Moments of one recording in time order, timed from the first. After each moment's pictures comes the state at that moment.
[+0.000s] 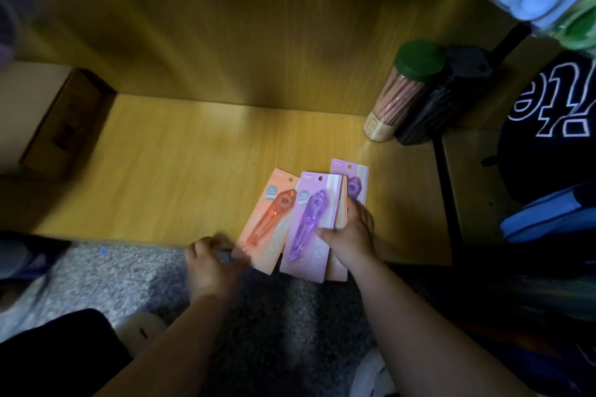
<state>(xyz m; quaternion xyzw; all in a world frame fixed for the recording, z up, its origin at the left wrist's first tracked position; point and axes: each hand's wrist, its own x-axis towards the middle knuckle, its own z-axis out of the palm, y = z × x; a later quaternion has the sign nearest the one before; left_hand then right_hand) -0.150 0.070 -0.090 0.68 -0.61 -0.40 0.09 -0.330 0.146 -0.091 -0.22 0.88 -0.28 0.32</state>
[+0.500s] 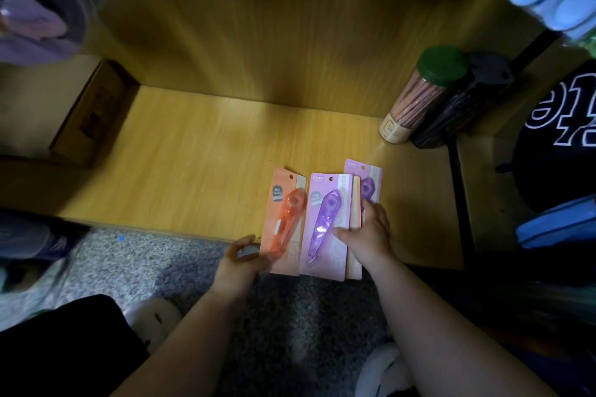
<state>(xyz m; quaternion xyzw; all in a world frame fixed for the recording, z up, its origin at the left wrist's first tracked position) -0.147 0.077 -0.090 0.59 -0.35 -0.71 0.16 -0.331 0.149 -0.082 -0.21 0.88 -0.28 0.32</state>
